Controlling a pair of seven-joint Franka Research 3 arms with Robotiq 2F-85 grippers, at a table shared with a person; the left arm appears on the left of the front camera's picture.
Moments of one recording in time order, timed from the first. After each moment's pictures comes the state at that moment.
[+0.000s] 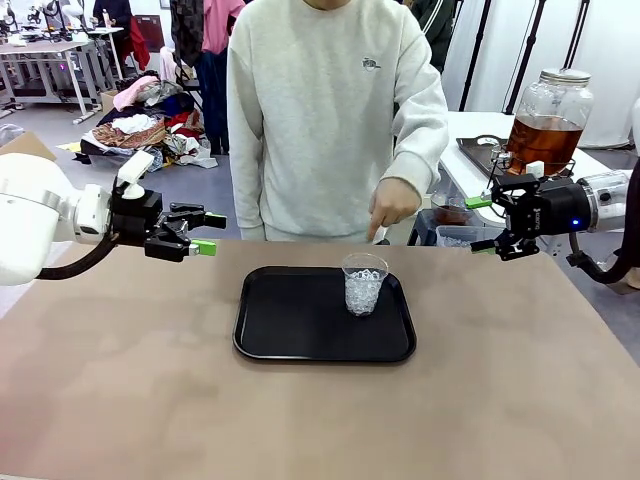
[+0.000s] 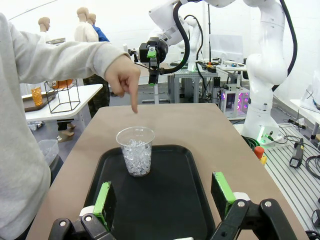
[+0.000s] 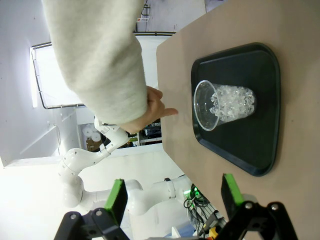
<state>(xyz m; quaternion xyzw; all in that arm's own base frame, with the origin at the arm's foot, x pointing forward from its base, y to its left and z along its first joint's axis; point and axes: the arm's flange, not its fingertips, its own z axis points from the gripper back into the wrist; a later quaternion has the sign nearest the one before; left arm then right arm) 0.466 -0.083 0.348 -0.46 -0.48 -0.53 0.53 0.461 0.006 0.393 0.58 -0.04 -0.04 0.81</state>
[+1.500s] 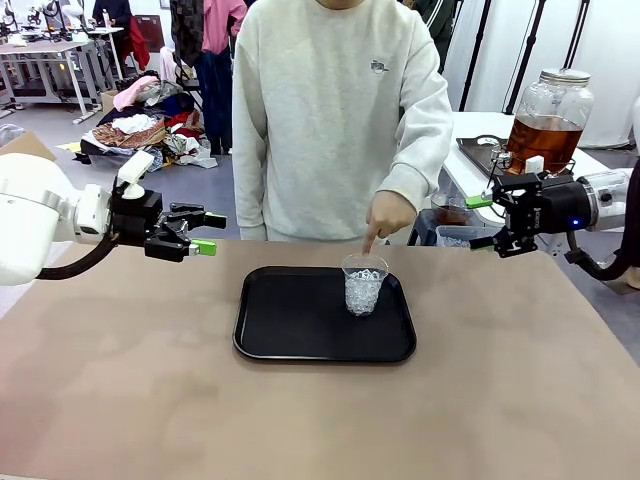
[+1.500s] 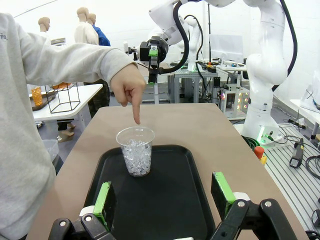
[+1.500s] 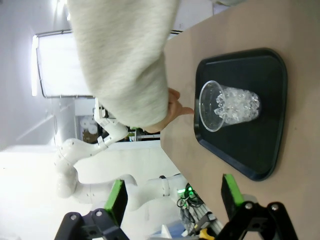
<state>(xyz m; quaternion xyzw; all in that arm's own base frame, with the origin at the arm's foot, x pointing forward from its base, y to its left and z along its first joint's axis) 0.466 -0.083 0.348 -0.46 -0.48 -0.53 0.53 0.459 0.008 0.397 0.59 -0.06 0.00 0.81</state>
